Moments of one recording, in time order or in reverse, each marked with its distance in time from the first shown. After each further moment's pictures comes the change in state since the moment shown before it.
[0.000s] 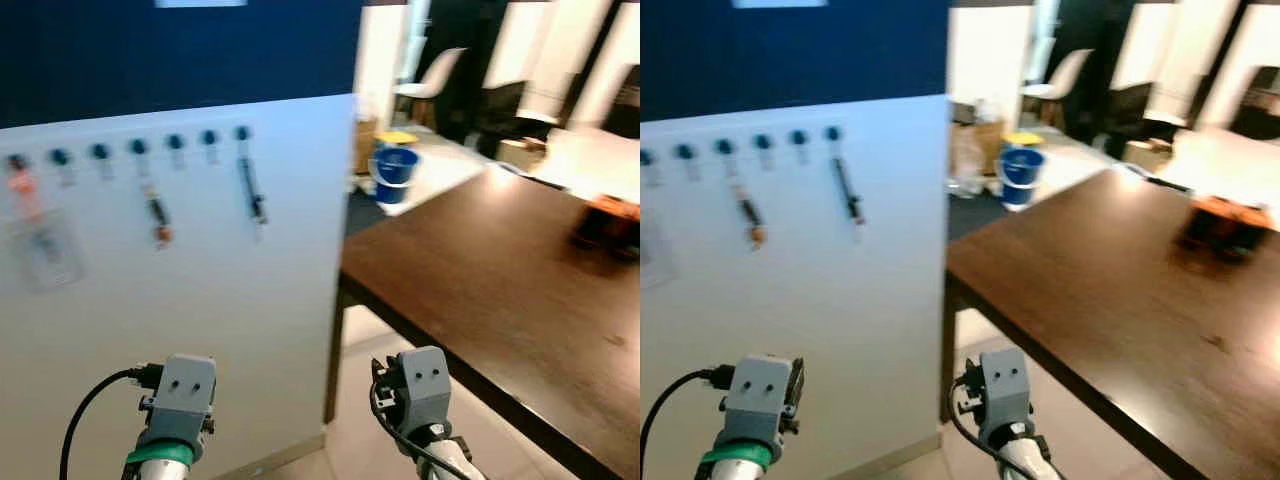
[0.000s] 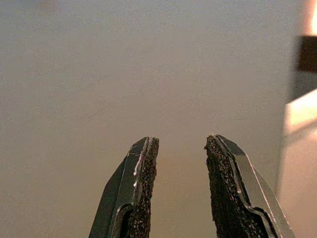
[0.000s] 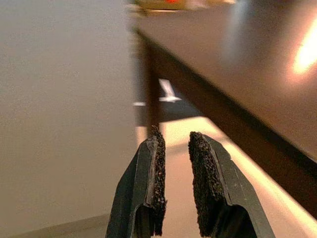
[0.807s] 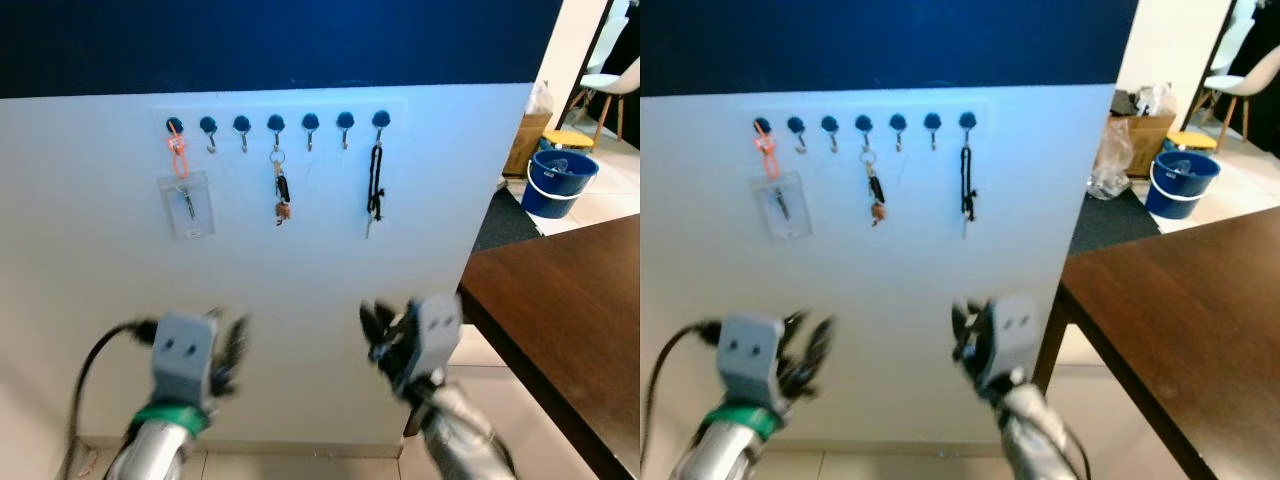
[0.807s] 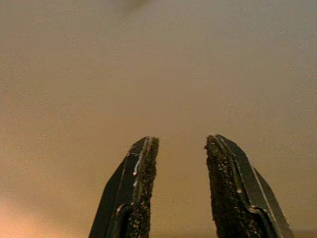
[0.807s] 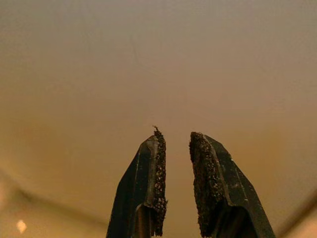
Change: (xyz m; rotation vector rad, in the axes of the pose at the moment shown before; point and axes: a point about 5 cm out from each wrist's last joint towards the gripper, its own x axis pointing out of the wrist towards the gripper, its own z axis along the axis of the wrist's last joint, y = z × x) left arm 0.014 0.026 0.009 0.029 0.039 0.034; right arm 0.024 -0.001 0.024 0.049 -0.048 0.077
